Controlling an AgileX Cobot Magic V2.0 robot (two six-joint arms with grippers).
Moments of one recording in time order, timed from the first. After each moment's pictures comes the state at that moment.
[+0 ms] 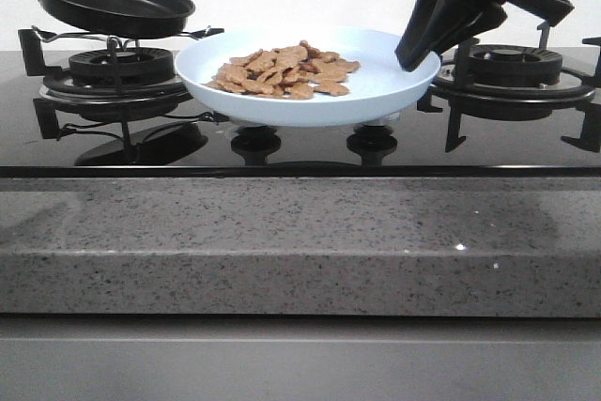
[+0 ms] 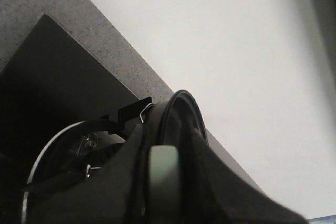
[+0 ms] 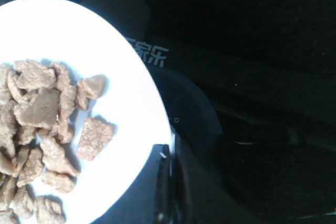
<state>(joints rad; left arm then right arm) 0.26 1.70 -1.22 -1.78 0.69 0.93 0.27 1.60 -1.28 0.51 0.75 -0.19</state>
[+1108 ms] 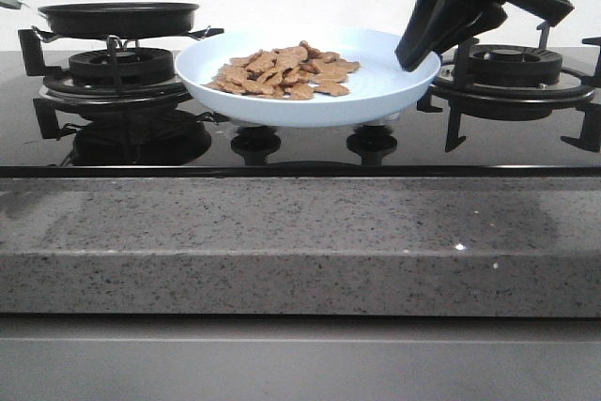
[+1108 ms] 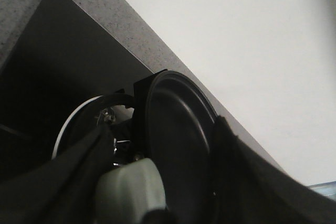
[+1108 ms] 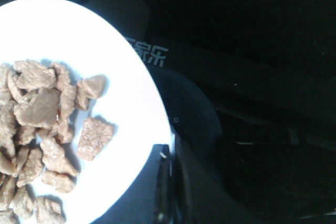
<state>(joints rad) 0.29 1.74 -1.23 -1.65 0.79 0.92 0.27 1.60 -1.28 0.51 0.75 -0.19</state>
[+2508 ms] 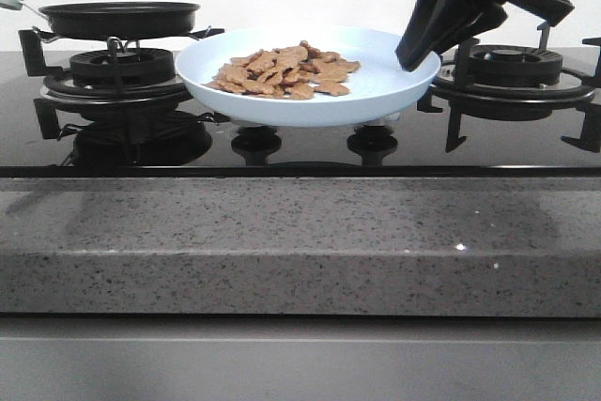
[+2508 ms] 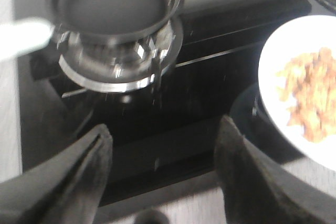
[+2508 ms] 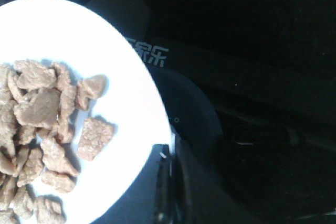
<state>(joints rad) -0.21 0.98 -1.02 -0.19 0.78 0.19 0.27 1.60 -1.28 0.51 0.75 -0.19</state>
